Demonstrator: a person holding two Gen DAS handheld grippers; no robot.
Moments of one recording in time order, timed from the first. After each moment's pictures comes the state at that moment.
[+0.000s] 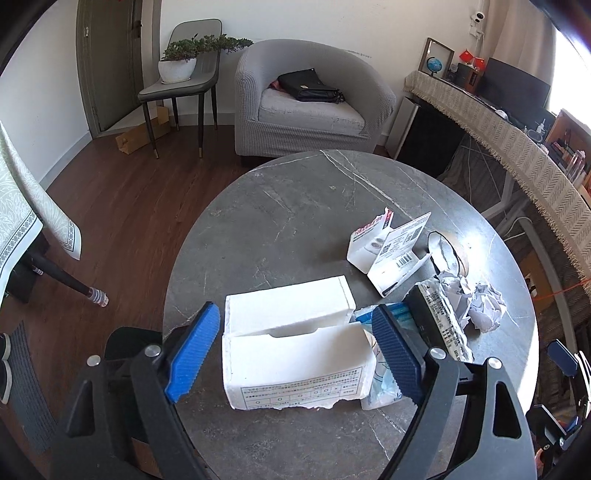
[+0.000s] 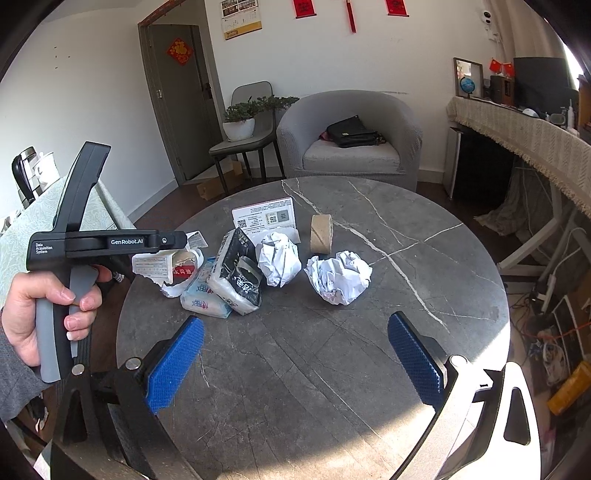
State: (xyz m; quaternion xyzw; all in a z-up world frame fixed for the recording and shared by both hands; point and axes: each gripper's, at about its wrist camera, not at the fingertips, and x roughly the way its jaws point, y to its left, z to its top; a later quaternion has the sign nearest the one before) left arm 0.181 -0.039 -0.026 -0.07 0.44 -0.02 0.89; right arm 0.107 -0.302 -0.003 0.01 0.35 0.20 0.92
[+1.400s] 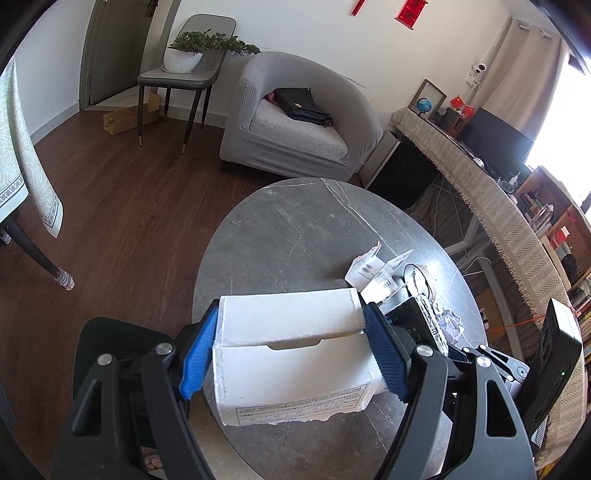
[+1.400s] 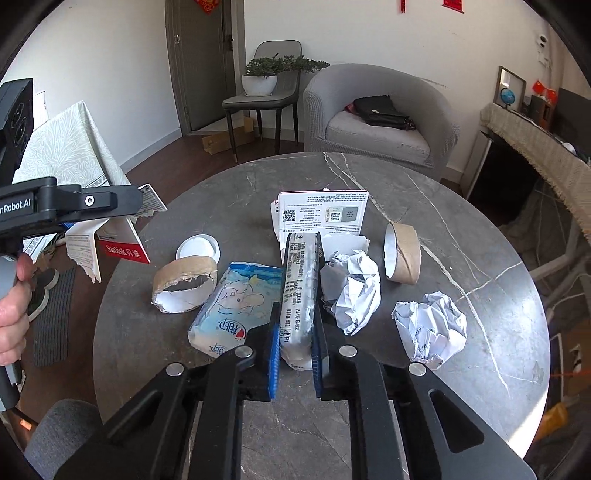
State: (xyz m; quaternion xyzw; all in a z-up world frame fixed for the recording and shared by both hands) left arm 0.156 0.017 -0.004 -0.17 0.40 -0.07 0.90; right arm 0.157 -0.205 -0.019 -0.07 0.40 0.20 0.89
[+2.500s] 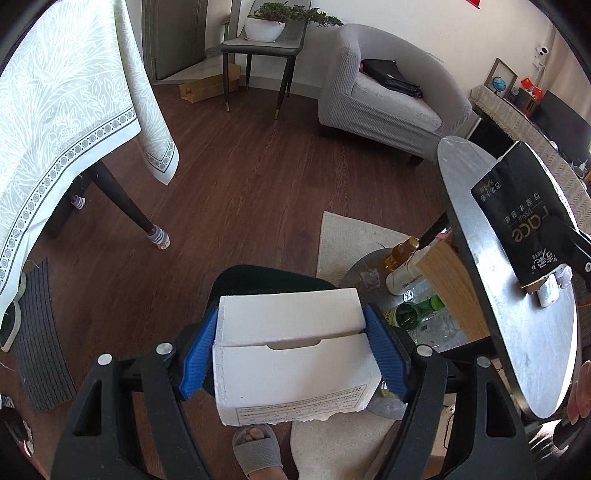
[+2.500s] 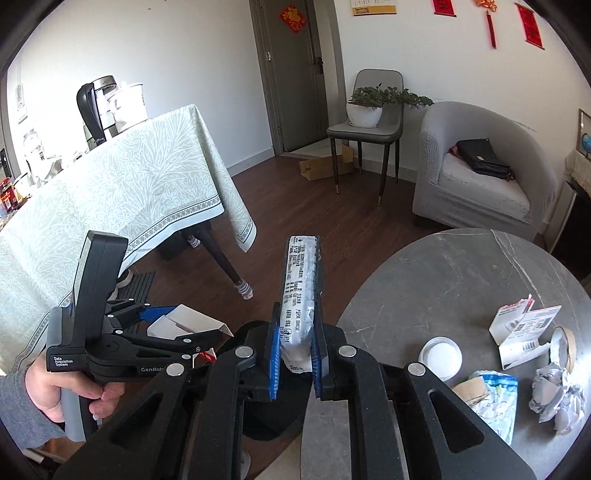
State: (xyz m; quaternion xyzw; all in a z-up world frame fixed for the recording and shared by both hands) left arm 0.092 0.178 -0.082 -0.13 0.48 0.06 0.87; right arm 0.132 -0.029 0.005 -0.07 0.36 0.38 0.85
